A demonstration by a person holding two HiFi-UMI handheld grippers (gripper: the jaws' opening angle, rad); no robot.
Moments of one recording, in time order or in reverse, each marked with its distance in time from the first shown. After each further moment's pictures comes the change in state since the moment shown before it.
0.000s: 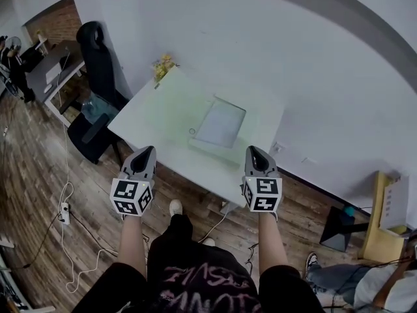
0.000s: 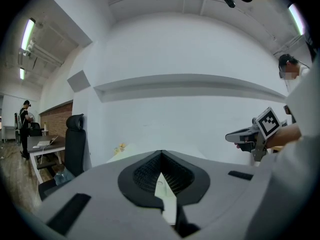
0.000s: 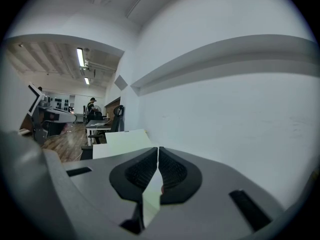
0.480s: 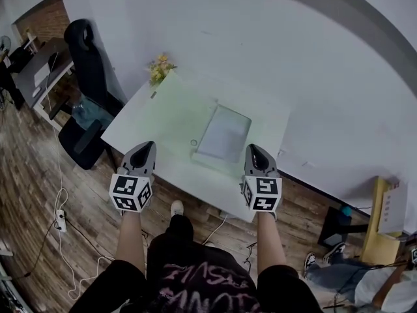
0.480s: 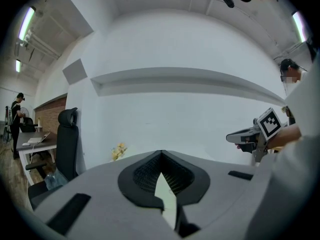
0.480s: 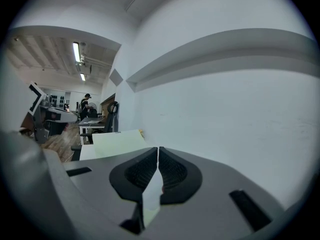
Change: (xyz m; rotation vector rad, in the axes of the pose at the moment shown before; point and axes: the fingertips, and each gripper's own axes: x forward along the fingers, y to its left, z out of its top) left arm 0.087 0.061 -0.004 -0.021 0.012 -0.049; right arm 0.088 0.003 0.010 -0.008 0.020 -0.042
